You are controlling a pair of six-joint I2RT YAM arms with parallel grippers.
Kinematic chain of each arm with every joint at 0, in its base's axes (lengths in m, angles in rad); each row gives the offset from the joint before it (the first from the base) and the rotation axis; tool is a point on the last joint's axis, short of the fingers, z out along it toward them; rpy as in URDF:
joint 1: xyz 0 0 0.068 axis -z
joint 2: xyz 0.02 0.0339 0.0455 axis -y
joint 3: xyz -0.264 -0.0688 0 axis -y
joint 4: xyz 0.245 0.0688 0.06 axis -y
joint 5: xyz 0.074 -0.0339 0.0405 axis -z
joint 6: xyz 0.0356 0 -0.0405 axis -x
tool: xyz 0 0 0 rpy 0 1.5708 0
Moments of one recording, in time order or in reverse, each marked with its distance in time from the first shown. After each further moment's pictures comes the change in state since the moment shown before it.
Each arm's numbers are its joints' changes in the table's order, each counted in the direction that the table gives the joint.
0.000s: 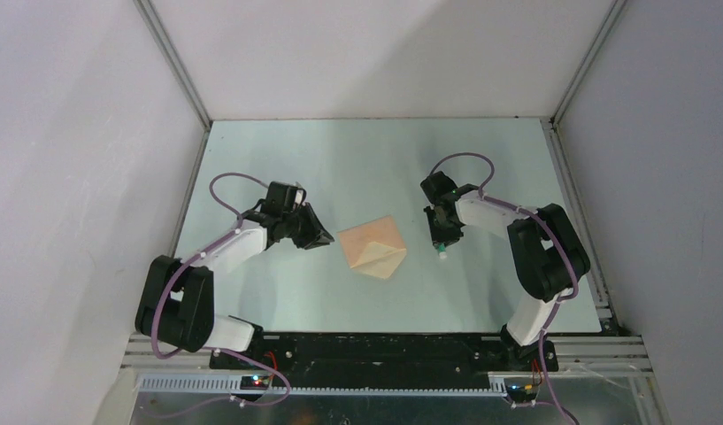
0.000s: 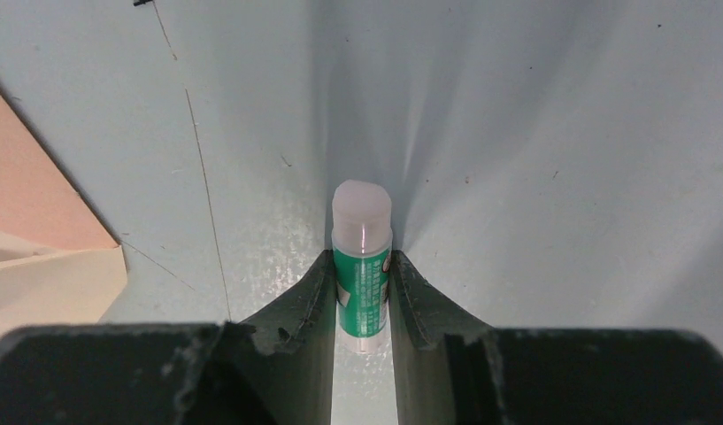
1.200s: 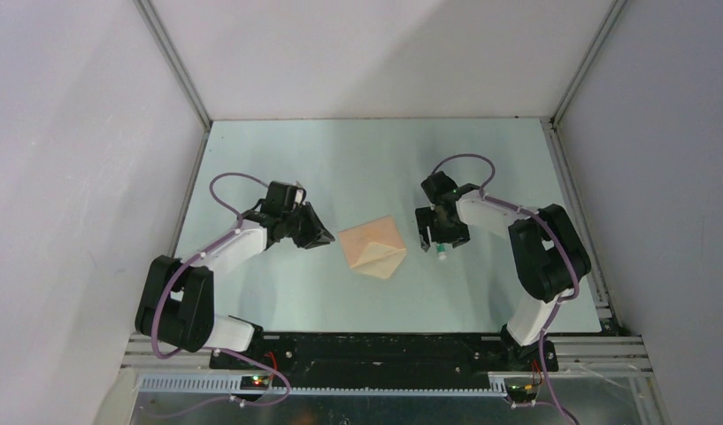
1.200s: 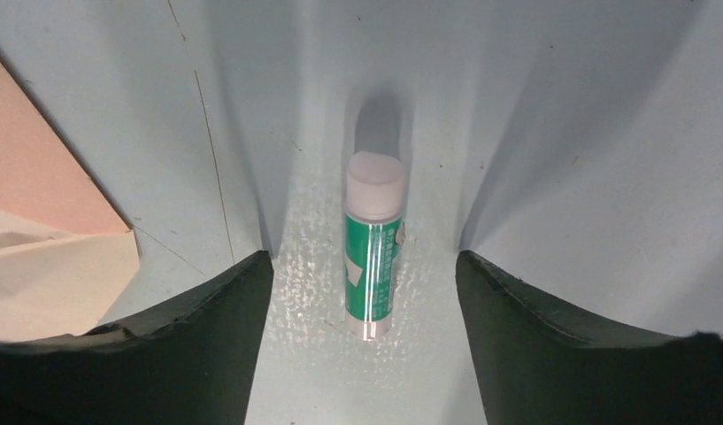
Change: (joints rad) left arm 0.000 0.000 0.000 0.008 0.005 0.001; right arm 0.009 0.003 0.002 -0.013 -0.039 -0.019
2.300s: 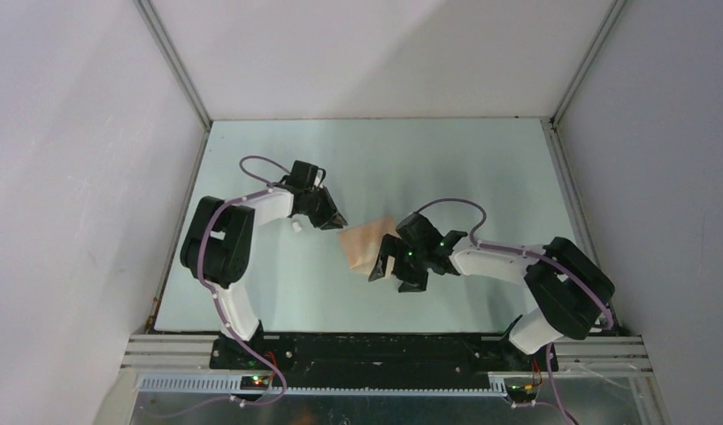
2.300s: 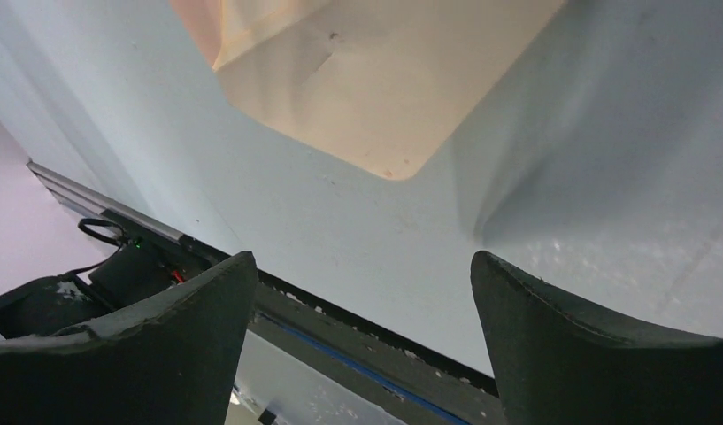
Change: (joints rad) left arm 0.005 -0.444 0.303 0.039 0.018 0.002; right arm -0.349 0.253 -0.302 0.335 -0.300 -0.732
